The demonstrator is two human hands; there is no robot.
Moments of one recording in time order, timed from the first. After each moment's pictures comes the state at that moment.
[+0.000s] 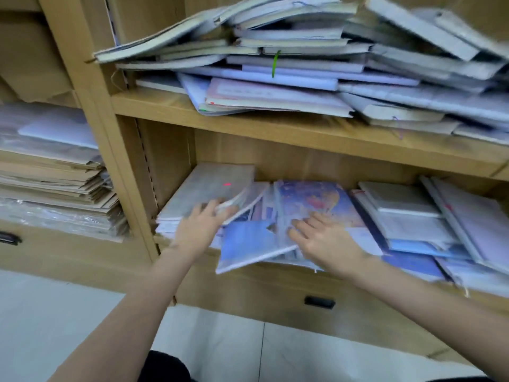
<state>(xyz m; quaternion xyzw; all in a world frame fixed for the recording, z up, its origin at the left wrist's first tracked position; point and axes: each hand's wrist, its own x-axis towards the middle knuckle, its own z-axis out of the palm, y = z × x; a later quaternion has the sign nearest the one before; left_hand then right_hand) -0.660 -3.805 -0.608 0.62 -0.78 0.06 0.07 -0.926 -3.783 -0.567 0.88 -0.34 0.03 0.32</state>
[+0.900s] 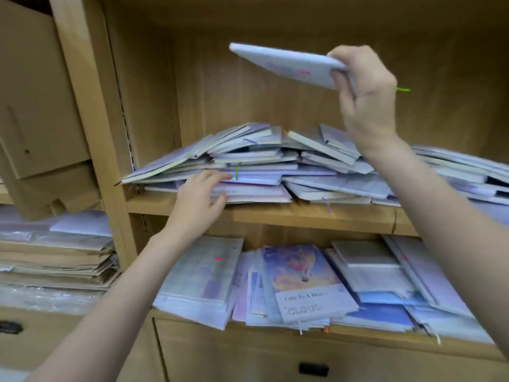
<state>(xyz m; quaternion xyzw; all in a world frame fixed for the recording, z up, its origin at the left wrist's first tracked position) -0.693 -3.775 -0.384 0.49 -0.77 0.07 0.41 -0.956 -3.779 -0.249 0.69 -0.28 0.58 0.32</state>
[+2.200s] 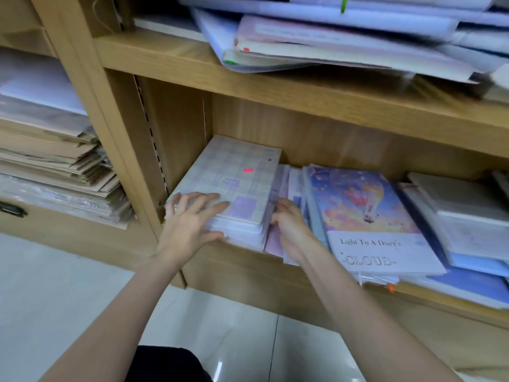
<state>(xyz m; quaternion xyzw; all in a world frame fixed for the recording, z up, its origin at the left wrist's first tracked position) -0.601 -3.827 -0.664 0.58 -0.77 0.07 0.25 -0.802 -3.861 -0.636 0.40 -0.59 0.41 -0.57</state>
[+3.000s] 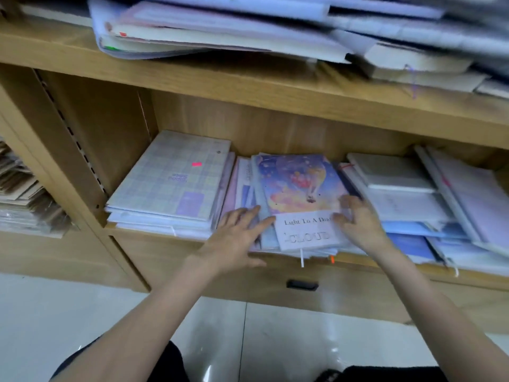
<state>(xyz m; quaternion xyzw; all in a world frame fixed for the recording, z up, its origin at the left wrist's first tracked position) -0.759 -3.818 -0.647 0.47 -0.88 -0.08 0.06 -1.013 -3.820 -0.601 0.61 -0.76 0.17 -0.16</state>
